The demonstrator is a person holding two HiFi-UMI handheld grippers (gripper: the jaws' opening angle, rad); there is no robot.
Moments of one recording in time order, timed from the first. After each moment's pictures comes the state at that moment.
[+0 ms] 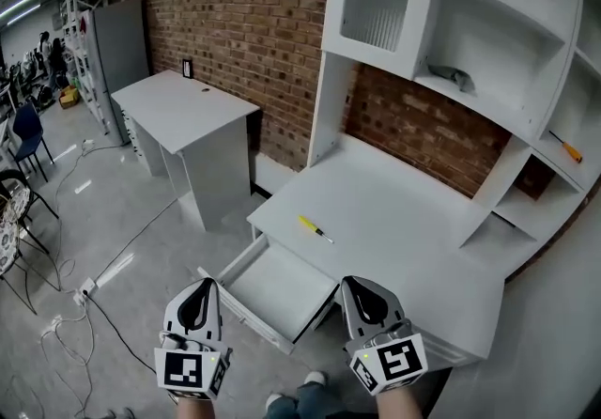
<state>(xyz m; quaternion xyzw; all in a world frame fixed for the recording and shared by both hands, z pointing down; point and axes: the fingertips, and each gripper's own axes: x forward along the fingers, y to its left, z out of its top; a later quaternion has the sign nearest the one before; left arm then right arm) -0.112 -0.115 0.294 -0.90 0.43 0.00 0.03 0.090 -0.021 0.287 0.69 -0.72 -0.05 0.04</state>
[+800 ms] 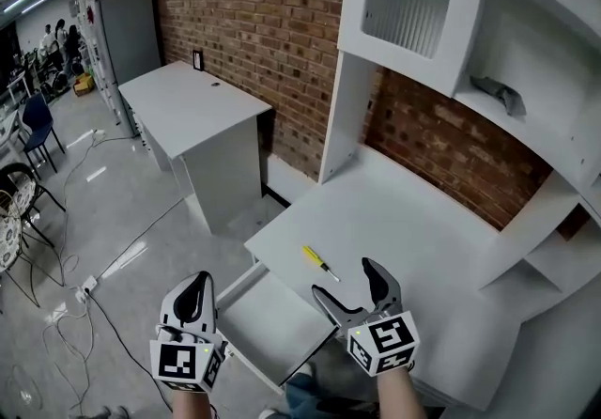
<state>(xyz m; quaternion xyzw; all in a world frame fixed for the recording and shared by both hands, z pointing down) -0.030 -0.248 0.319 -0.89 0.46 -0.01 0.03 0.189 -0.190 0.349 0.64 -0.76 0.04 0.09</state>
